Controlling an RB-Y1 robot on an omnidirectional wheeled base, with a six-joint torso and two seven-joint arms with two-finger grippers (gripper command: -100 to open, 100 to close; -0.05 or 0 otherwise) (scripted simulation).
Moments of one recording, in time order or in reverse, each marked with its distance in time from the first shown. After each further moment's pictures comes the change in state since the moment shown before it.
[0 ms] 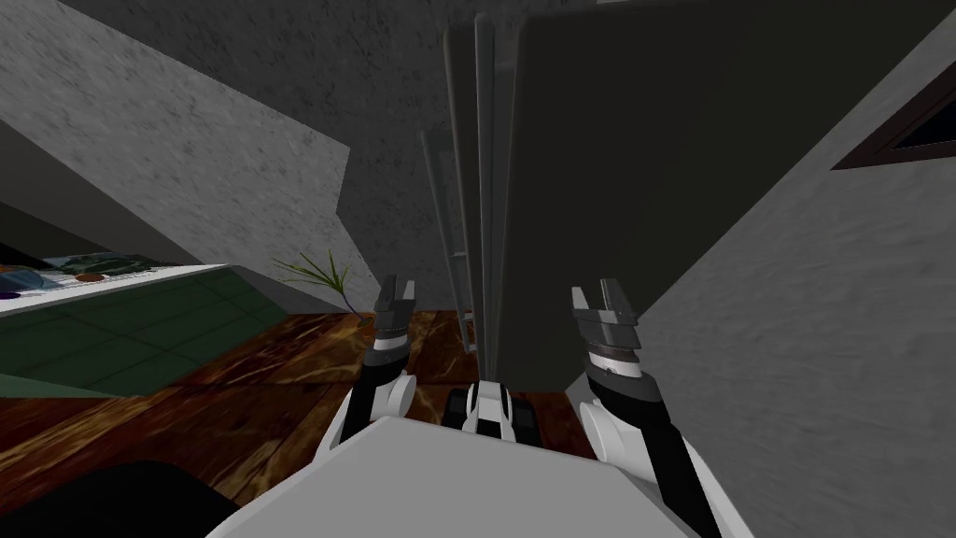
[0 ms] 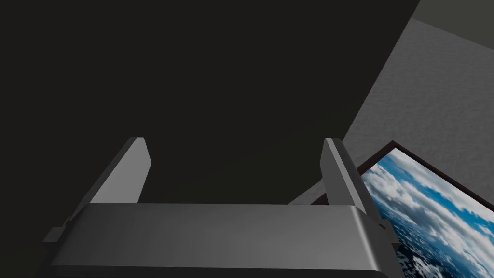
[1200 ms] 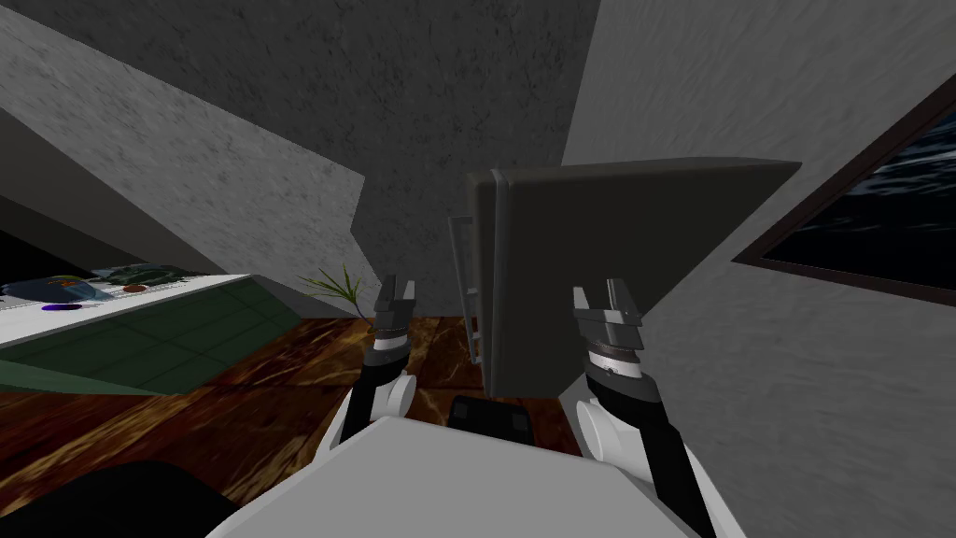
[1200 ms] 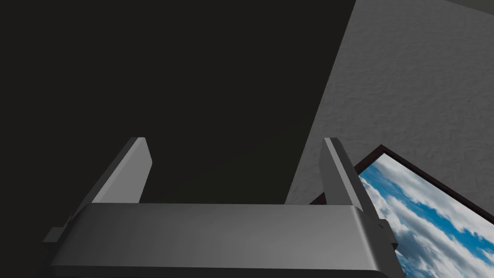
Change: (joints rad) left arm 0.000 0.000 0.000 0.000 0.000 0.000 0.000; right arm 0.007 0.047 0.006 -0.003 -0.018 0.005 -0.037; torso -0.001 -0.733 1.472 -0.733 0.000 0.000
